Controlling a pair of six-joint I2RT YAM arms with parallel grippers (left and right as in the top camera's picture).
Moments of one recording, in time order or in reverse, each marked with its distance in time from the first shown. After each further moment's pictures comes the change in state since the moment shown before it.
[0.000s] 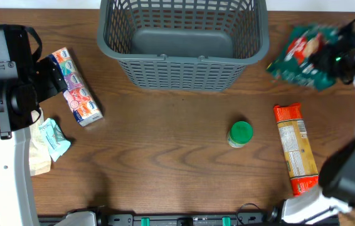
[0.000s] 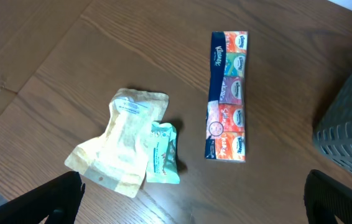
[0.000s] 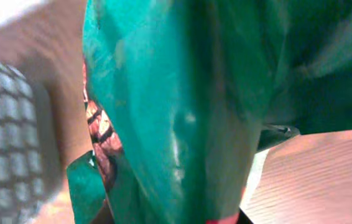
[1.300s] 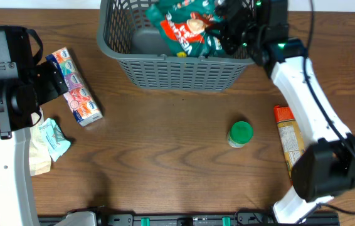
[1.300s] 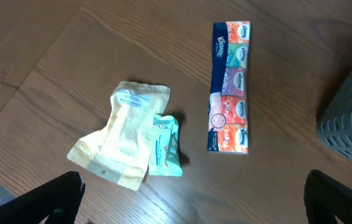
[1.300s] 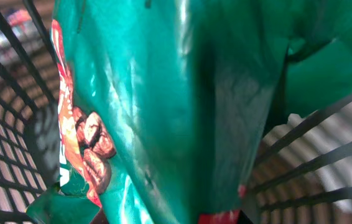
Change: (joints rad) left arm 0.000 0.000 0.000 -0.029 0.006 0.003; right arm 0.583 0.066 0.000 0.408 -0.226 -0.503
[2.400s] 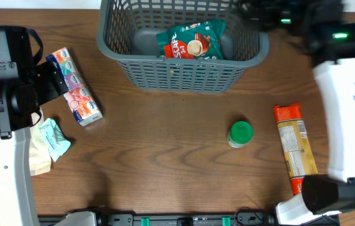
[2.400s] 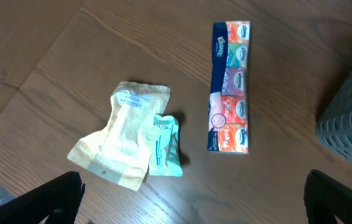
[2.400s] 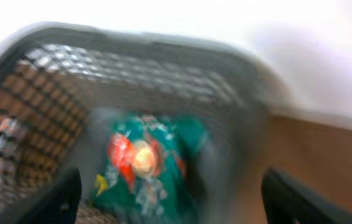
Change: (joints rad) left arm 0.000 0.000 0.000 0.000 0.000 0.004; right arm -0.174 -0.118 0.453 -0.617 0.200 0.452
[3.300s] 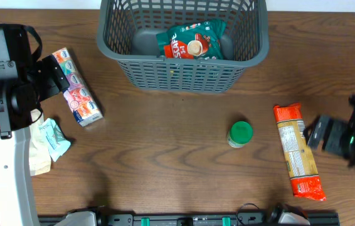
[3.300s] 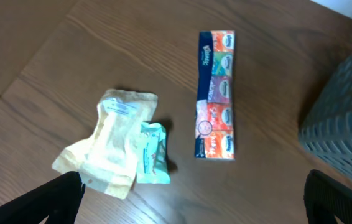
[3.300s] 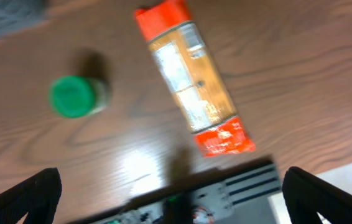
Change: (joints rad) left arm 0.001 0.000 0.000 0.045 0.046 0.000; right arm -0.387 -0.629 -0.547 -0.645 0.275 -0.018
